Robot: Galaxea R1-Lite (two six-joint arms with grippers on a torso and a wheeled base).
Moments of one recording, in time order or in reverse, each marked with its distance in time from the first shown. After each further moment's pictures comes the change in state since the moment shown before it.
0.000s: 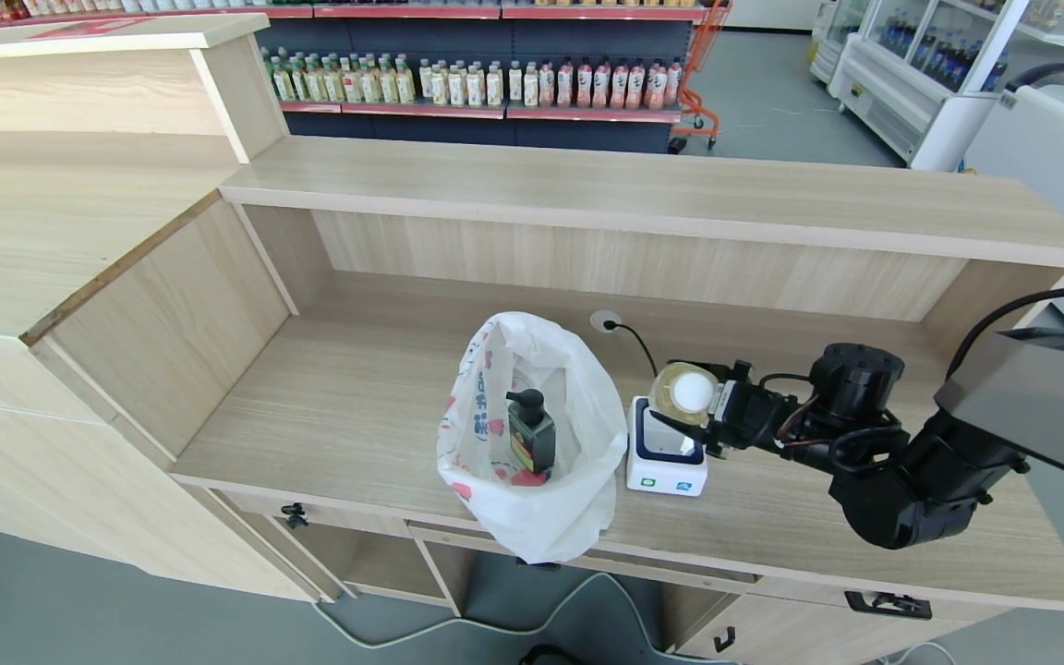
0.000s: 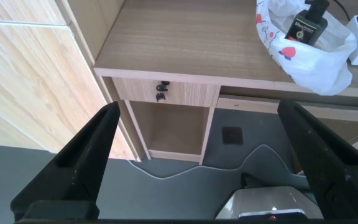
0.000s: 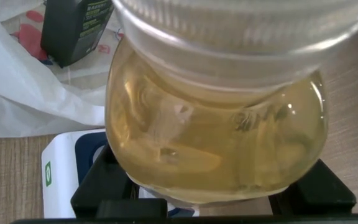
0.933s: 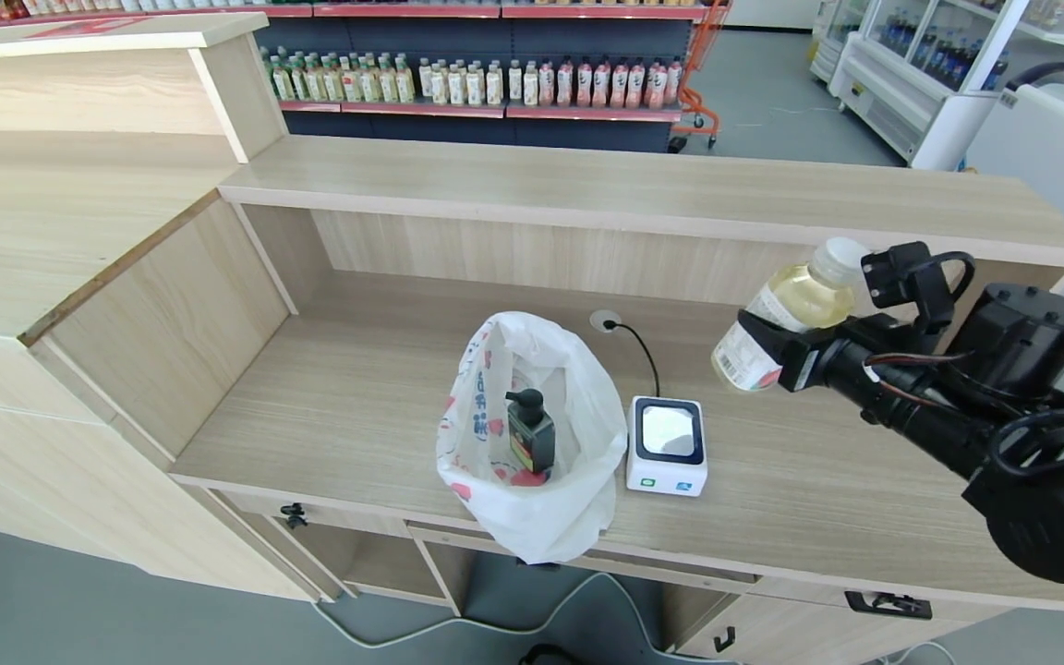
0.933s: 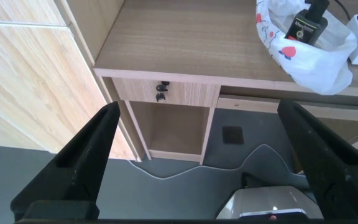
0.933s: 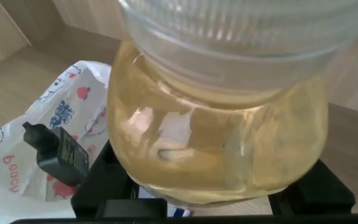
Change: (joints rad) left arm 0.000 0.000 0.000 0.000 0.000 0.003; right arm 0.040 -0.451 0.243 0.040 -0.562 0.920
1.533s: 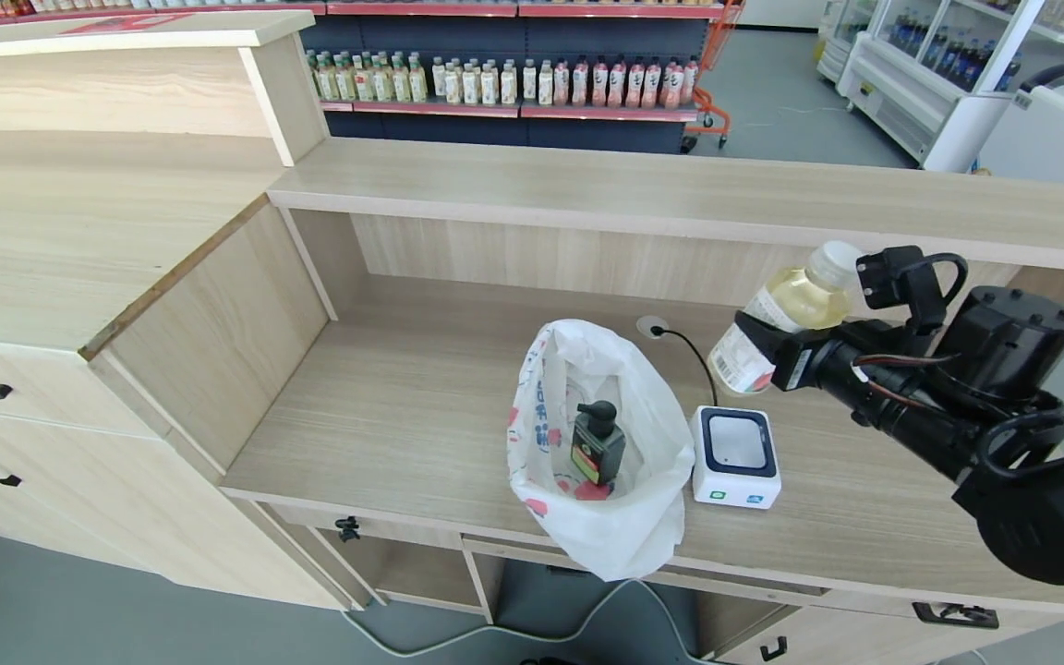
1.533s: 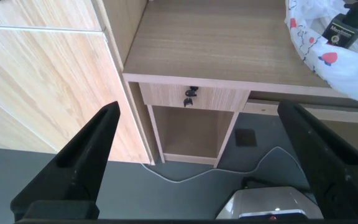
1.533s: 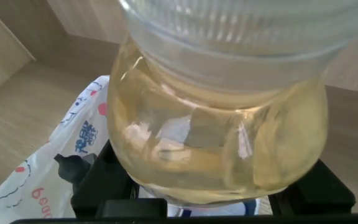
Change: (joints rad) left arm -0.001 0.000 0.000 0.000 0.000 -0.005; right arm 0.013 0.024 -0.021 0.001 -0.049 0.044
